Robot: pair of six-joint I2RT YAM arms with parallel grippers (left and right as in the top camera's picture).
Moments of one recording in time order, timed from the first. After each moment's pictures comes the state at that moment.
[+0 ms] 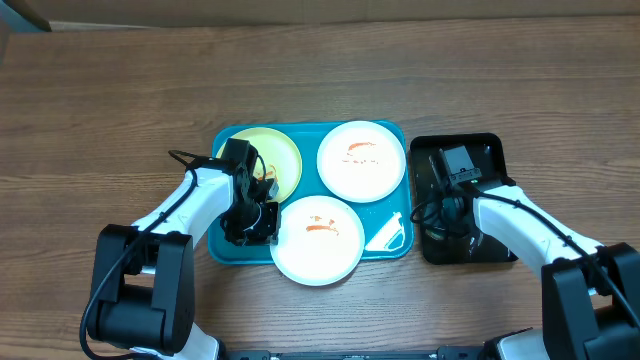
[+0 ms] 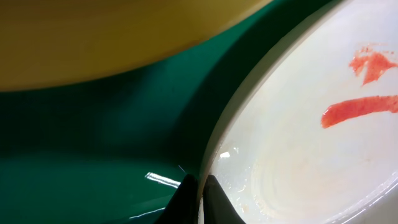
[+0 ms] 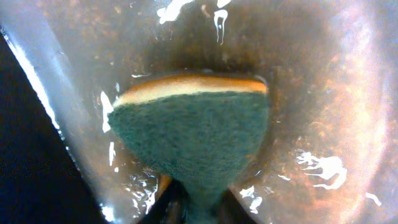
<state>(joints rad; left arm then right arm) -0.18 1.75 0.97 -0.91 0.33 -0.15 0.28 1.63 0.84 -0.65 0.07 0.57</state>
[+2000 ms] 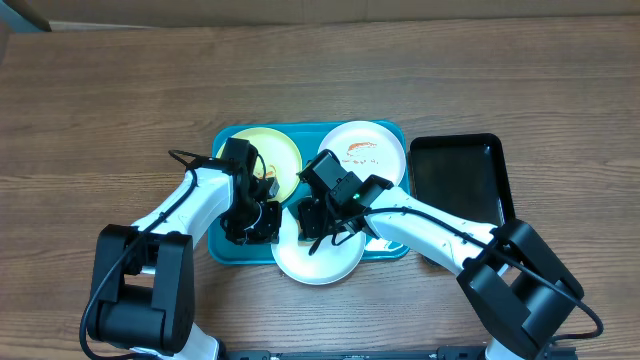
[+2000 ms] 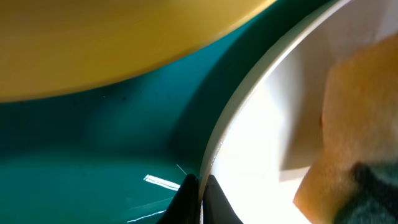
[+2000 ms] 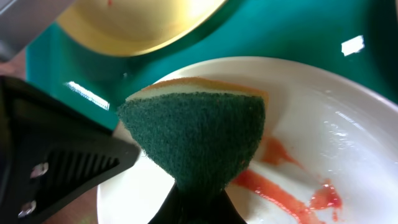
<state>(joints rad) -0.18 1.75 0.97 -0.90 0.34 -0.16 0.80 1.86 1.17 -0.46 -0.28 0.58</state>
